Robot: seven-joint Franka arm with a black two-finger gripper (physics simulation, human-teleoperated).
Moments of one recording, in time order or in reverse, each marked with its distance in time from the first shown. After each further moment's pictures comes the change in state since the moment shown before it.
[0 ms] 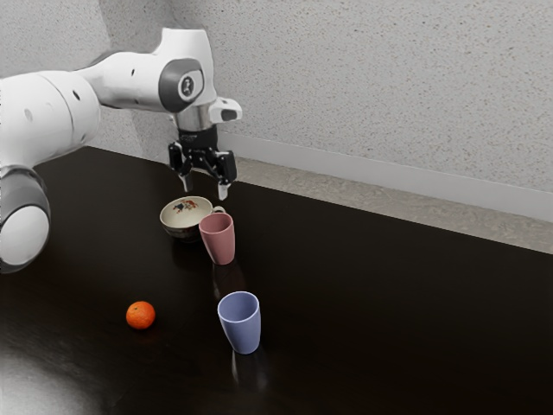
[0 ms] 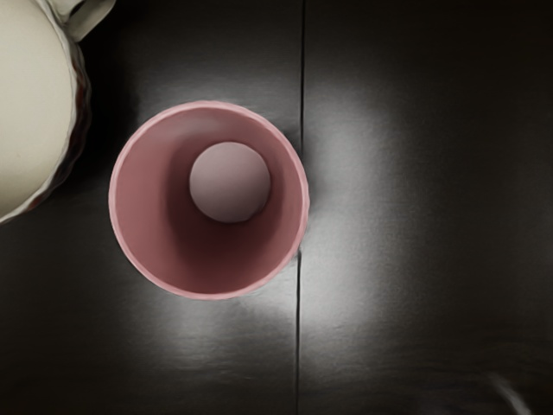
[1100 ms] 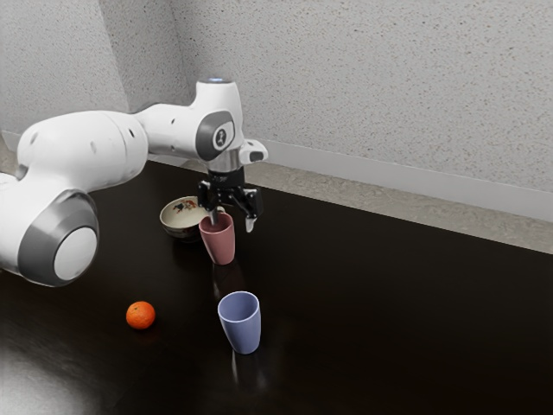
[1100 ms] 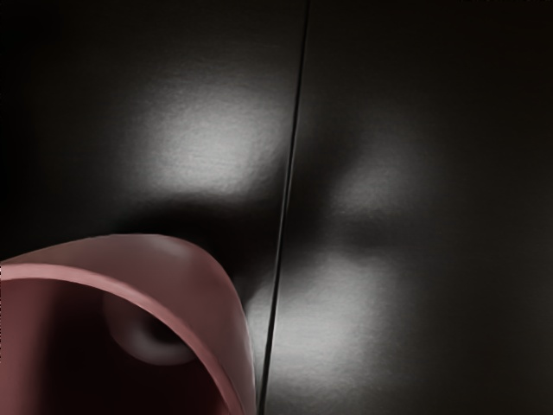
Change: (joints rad) arm 0.002 0.211 -0.007 0.053 -0.048 0.166 -0.100
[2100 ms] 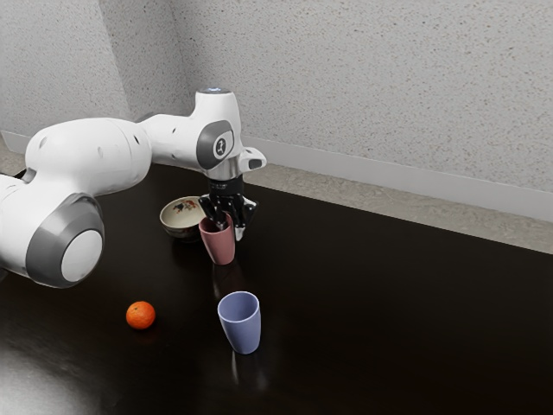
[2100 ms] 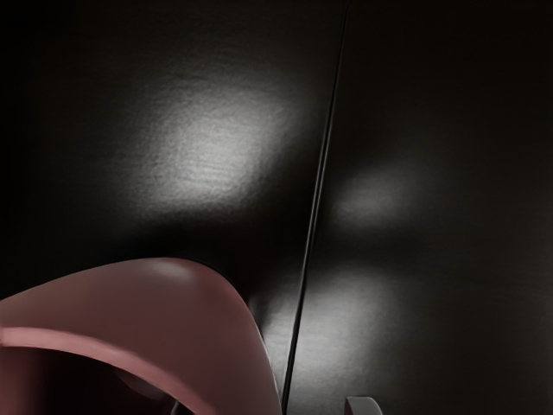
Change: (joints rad) arm 0.011 0.035 0.000 0.001 -0.014 0.031 -0.013
